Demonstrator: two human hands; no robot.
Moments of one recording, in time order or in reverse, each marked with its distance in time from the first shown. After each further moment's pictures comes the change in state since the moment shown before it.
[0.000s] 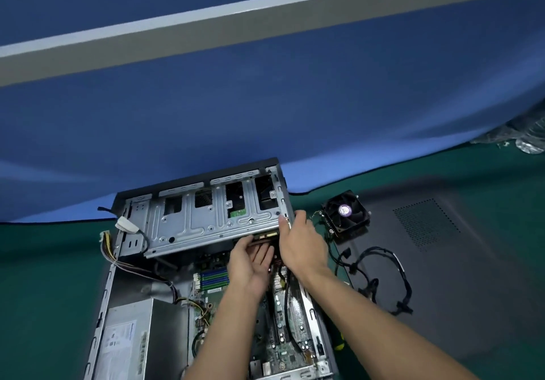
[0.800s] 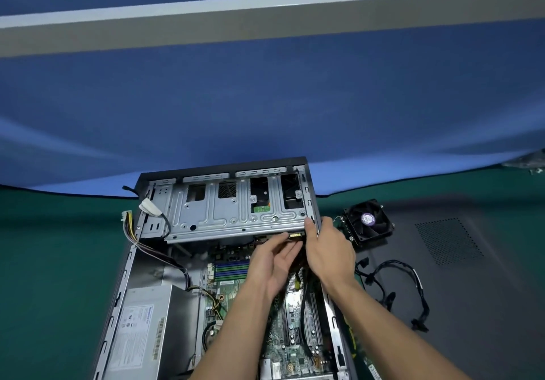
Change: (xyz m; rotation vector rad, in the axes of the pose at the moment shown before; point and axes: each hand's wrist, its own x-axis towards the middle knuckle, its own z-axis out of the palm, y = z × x) left_hand 0.018 0.005 -0.010 -0.018 -0.243 -0.106; right_hand 0.003 0.005 0.006 -0.081 0.095 -0.020
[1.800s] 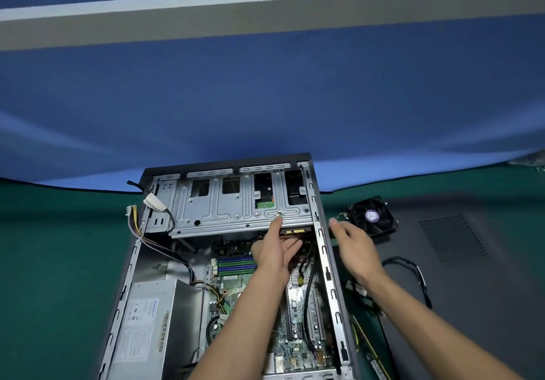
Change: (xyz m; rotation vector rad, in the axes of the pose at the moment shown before) left_hand -0.003 -0.002 0.016 0.198 0.339 0.159; right_hand 0.003 0.036 -0.024 0.460 -0.197 0.052
